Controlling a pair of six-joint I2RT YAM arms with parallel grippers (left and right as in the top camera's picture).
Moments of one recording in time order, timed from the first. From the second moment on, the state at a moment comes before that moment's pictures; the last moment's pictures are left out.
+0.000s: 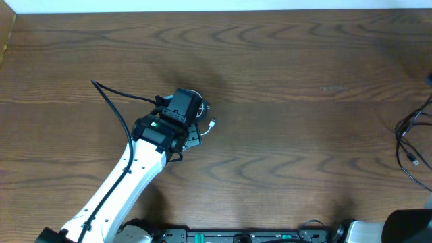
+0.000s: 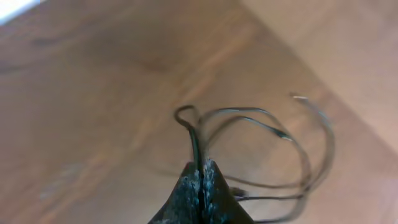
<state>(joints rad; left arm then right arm) -0.45 1.33 1.03 -0.97 -0.19 -0.67 -0.39 1.54 1.62 -0.96 0.31 0.23</state>
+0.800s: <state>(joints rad) -0.45 1.33 1.03 -0.97 -0.19 -0.67 -0.51 1.54 1.61 -1.01 0.34 0.52</state>
